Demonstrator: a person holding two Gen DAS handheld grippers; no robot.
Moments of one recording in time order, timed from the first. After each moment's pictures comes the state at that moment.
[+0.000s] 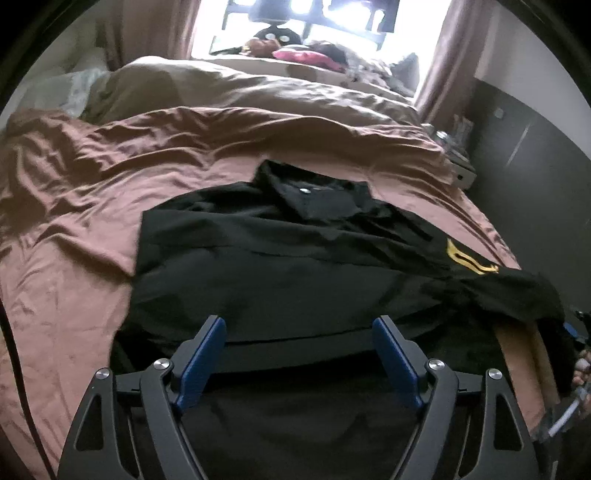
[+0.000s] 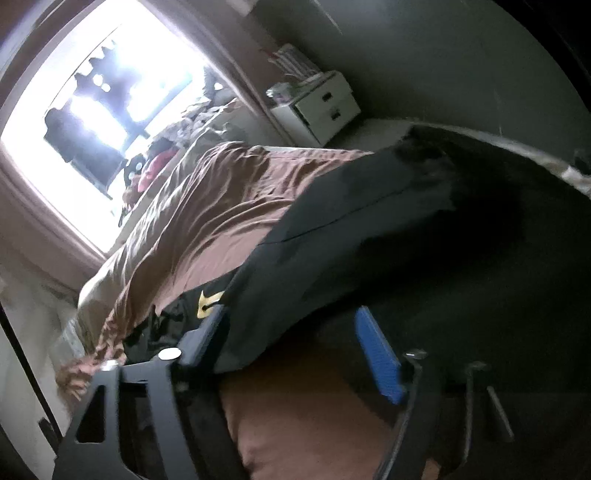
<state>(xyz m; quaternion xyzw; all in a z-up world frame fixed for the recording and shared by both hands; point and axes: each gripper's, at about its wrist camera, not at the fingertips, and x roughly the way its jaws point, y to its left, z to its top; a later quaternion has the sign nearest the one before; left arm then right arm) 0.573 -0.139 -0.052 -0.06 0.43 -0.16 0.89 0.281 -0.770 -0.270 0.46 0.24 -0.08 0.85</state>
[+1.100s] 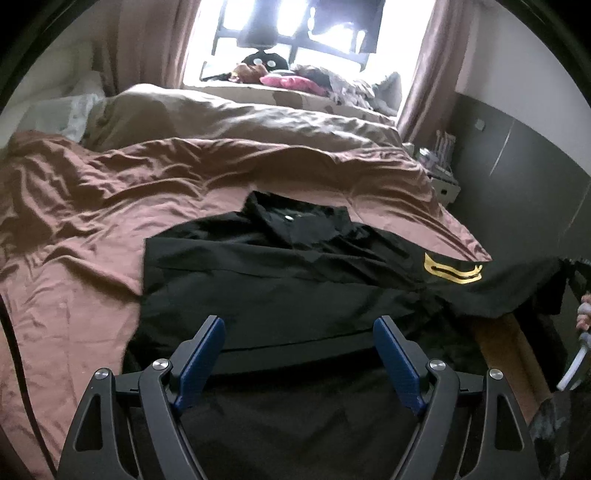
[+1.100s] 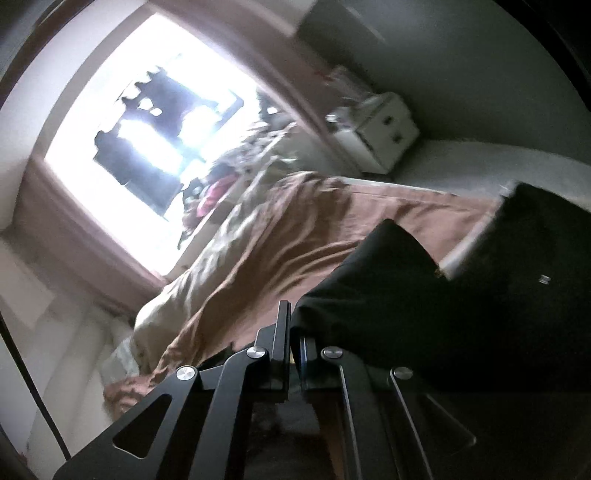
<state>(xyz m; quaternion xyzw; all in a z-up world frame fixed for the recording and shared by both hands) 0.535 -0.124 -0.013 -0.06 0.38 -0.17 0.91 0.280 -0.704 -0.142 0.43 0.16 0.02 0.89</state>
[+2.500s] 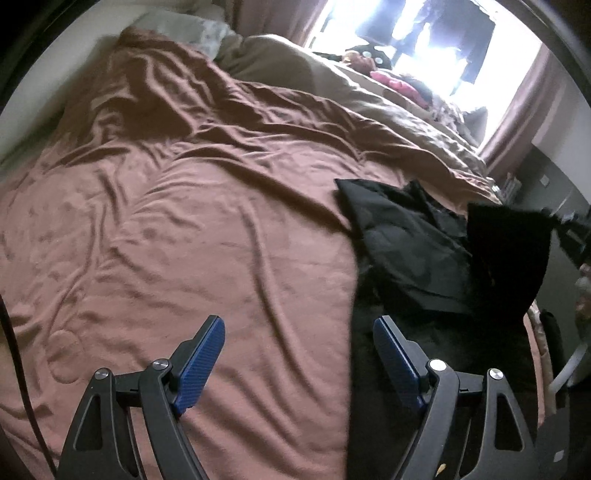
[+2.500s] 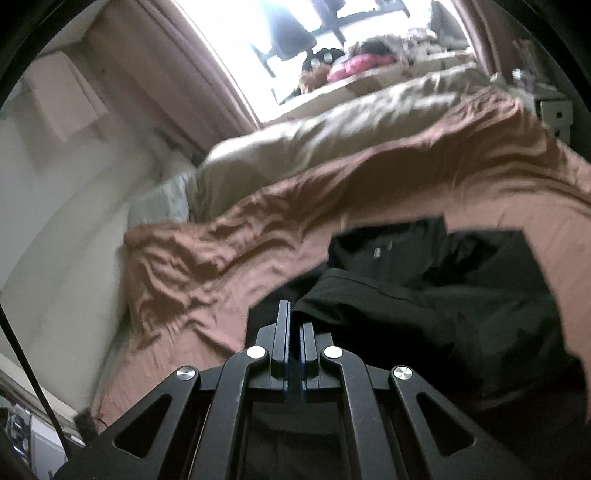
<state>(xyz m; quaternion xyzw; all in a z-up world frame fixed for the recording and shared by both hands) 0.496 0.155 -0.103 -0.16 0.43 -0.07 0.89 0.517 -0.392 -0.112 0.25 0.31 0.19 0.90</state>
